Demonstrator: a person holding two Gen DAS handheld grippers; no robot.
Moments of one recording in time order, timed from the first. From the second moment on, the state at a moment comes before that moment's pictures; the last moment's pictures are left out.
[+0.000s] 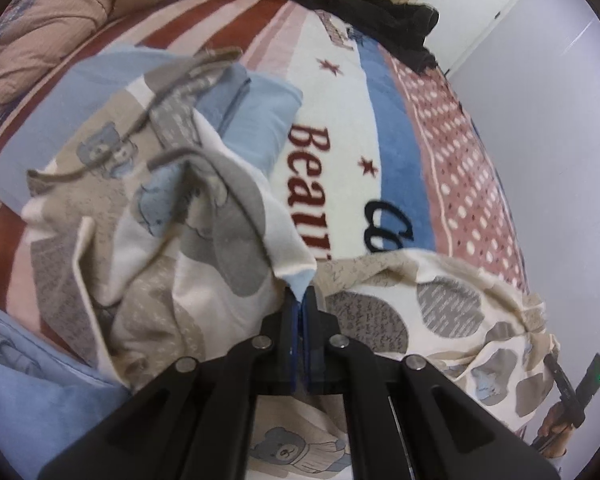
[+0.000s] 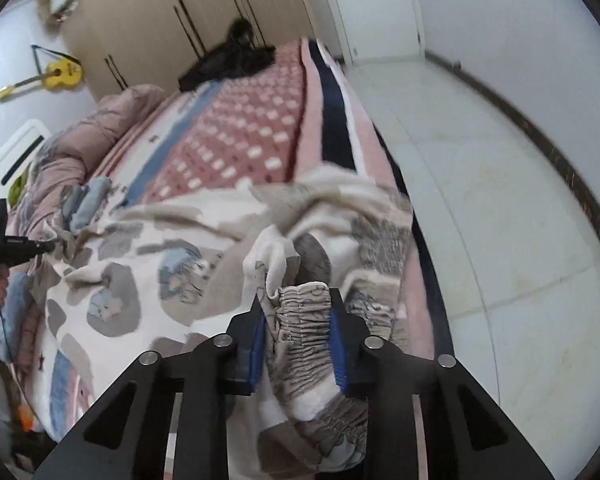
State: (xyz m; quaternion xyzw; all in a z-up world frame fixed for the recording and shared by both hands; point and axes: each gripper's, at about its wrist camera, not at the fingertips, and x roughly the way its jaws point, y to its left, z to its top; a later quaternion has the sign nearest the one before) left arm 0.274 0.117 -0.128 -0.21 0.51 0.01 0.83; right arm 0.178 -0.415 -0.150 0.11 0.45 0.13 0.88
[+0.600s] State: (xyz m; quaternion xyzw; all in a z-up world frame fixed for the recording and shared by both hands) left arm 0.327 0.135 -0.112 -0.21 0.49 0.04 0.84; right arm 0.254 -0.430 -0.126 0.09 0.42 0.04 0.90
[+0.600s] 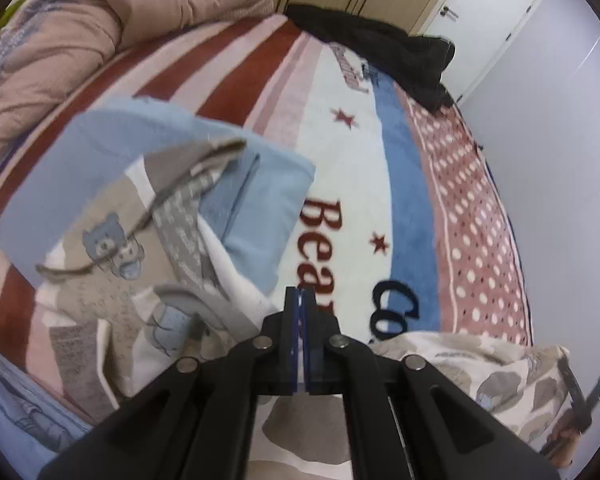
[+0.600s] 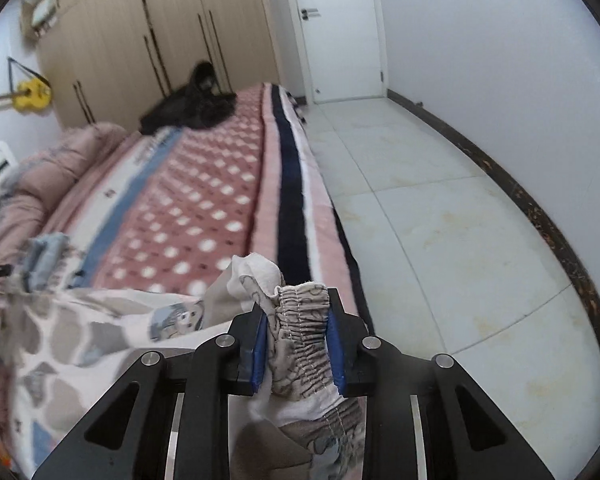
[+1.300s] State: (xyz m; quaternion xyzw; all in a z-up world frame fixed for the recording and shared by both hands) left arm 0.284 0.165 -0.069 -0.16 0.49 0.05 0.85; right arm 0.254 -0.243 -0.136 -0.10 0.45 0.22 0.86
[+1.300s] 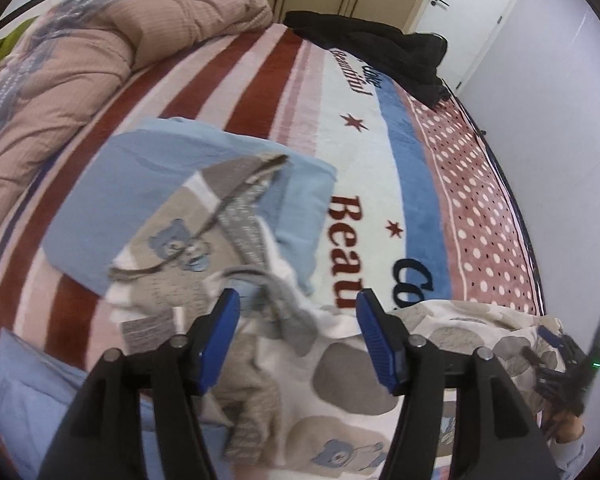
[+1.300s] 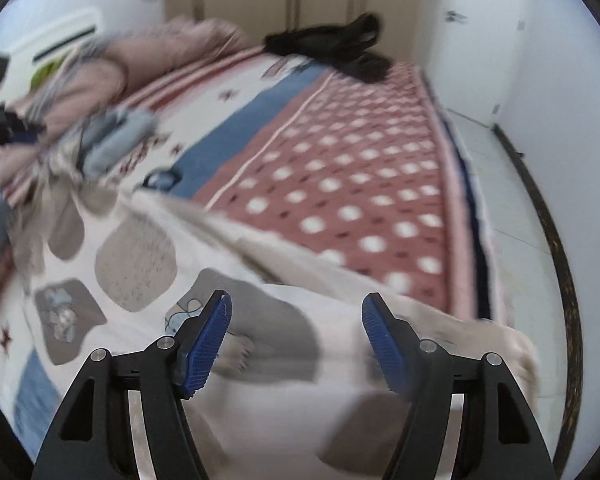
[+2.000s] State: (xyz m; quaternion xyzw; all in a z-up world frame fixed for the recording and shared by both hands) left arm 0.283 0.206 -0.106 -0.14 0.51 0.01 0.85; right arm 0.282 -0.250 -0.141 -0.11 0.43 0.11 0.89
